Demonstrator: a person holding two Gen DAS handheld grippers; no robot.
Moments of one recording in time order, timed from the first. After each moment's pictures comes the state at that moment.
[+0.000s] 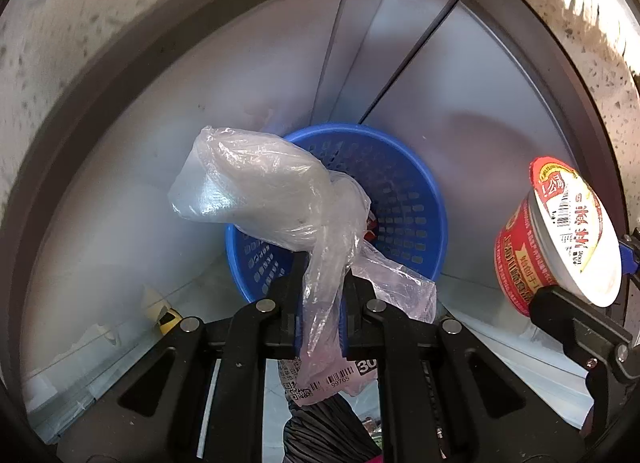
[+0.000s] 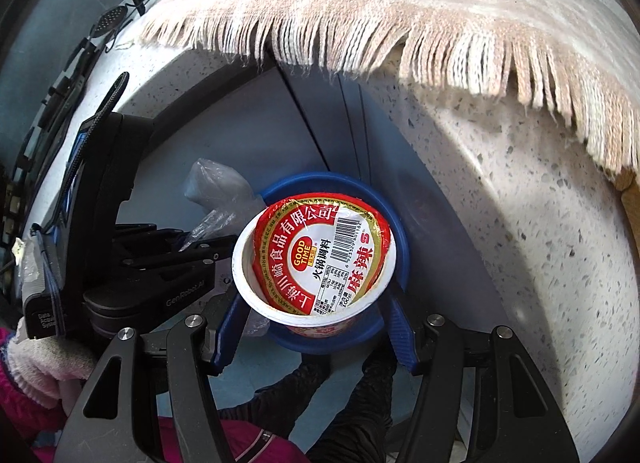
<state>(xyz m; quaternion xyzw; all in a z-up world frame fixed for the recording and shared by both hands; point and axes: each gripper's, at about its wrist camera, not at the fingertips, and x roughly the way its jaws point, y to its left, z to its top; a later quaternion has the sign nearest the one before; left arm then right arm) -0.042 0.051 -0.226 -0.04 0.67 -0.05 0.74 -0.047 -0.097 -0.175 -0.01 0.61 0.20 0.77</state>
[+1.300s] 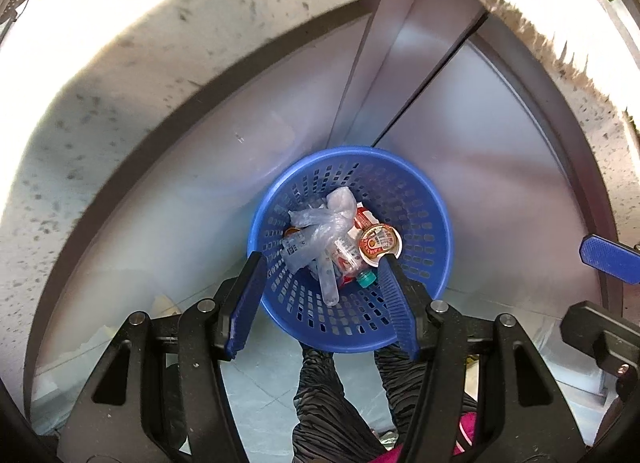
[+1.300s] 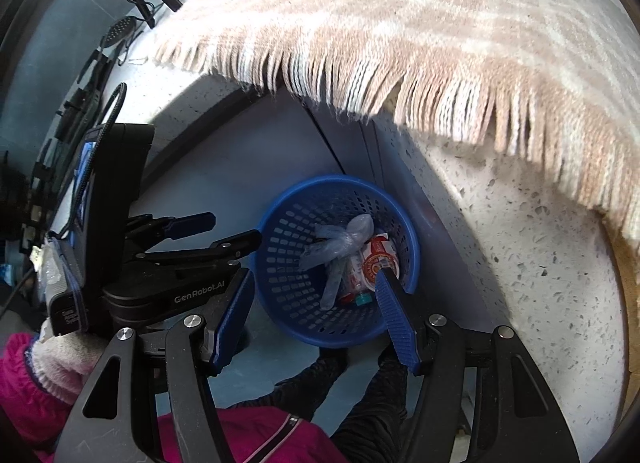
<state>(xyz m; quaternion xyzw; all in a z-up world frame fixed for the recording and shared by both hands) -0.047 0.059 -0.213 -0.04 0.65 -0.02 0.76 -0.039 -0.110 -0.152 0.02 0.62 0.23 0.75</state>
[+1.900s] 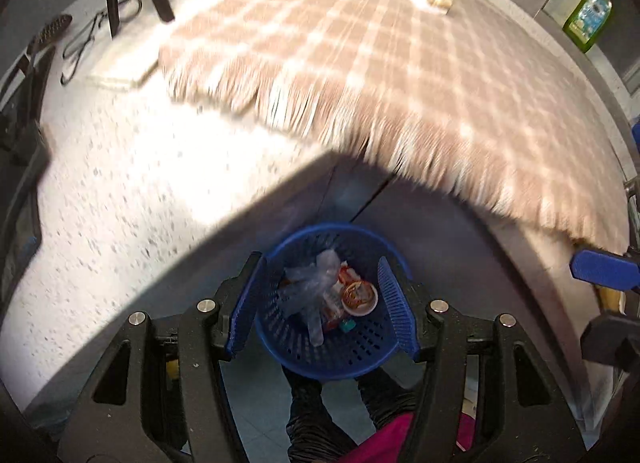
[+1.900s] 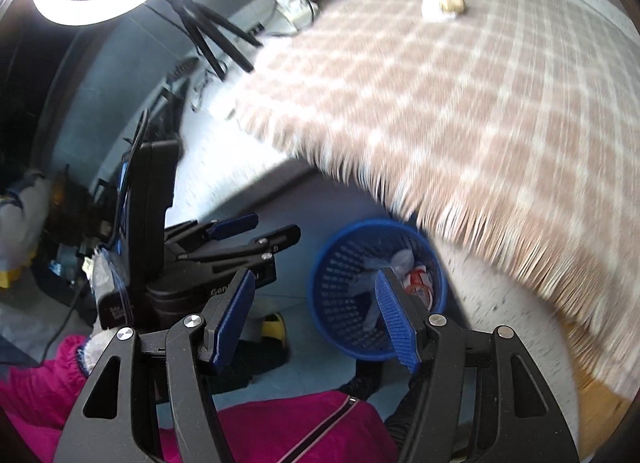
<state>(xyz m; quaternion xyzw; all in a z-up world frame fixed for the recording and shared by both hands) -0.037 0.058 -0.121 -0.06 0.57 -0.01 0.82 -0.027 -0.132 -0.066 0.07 0.57 0.32 0.76</state>
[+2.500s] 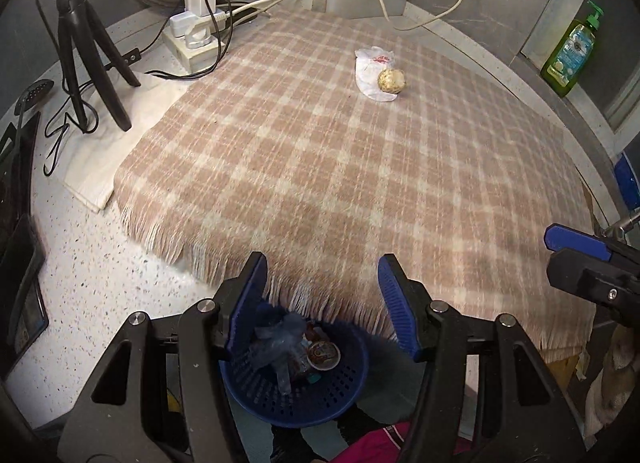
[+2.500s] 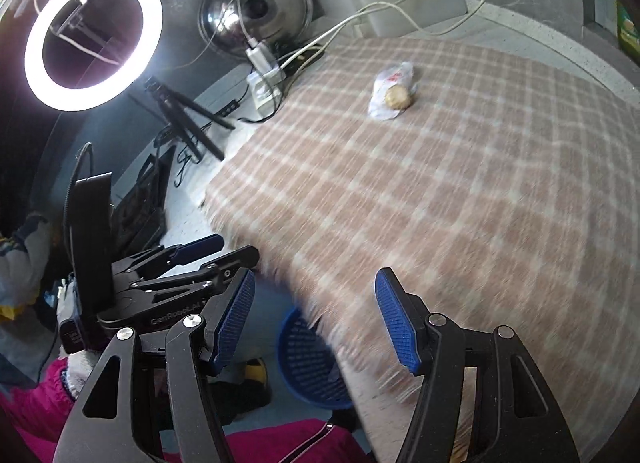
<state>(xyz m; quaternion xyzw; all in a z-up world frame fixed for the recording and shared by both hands) 0.034 0.015 -0.062 -0.07 0.51 -0.02 0.85 0.047 -0.196 -0.027 0.08 0.51 0.28 0.81</state>
